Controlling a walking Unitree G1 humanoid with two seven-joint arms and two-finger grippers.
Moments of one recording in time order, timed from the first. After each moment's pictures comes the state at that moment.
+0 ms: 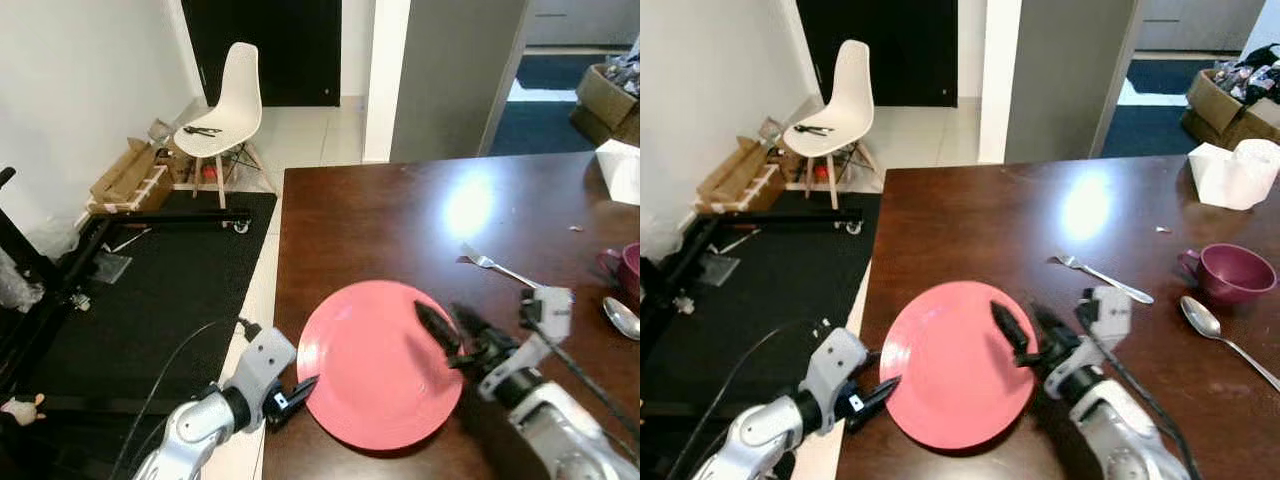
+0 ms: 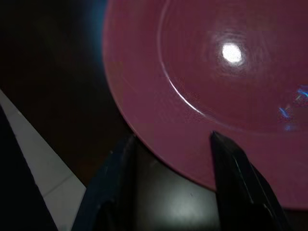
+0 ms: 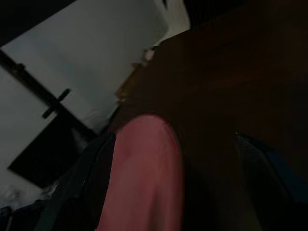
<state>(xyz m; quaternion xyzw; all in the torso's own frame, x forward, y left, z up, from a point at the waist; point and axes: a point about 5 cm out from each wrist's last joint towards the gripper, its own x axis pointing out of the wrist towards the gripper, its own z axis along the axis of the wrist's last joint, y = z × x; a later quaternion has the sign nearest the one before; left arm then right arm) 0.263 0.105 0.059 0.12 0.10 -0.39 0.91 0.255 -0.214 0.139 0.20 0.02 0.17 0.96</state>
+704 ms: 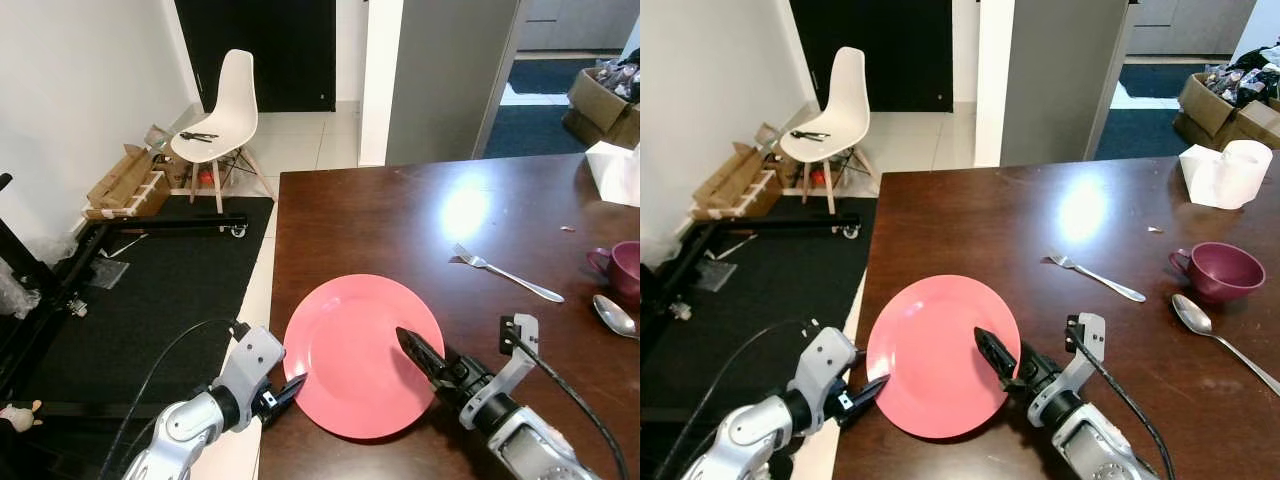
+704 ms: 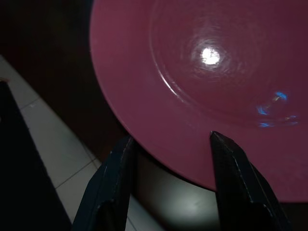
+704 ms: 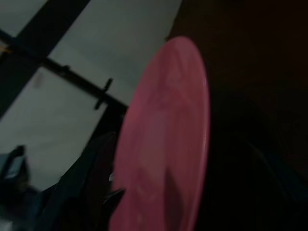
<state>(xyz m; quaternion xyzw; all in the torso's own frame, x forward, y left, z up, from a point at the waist) 0.266 0.121 0.060 0.13 0.10 -0.37 0.92 0.246 -0.175 0.094 0.35 0.12 0.24 0.90</state>
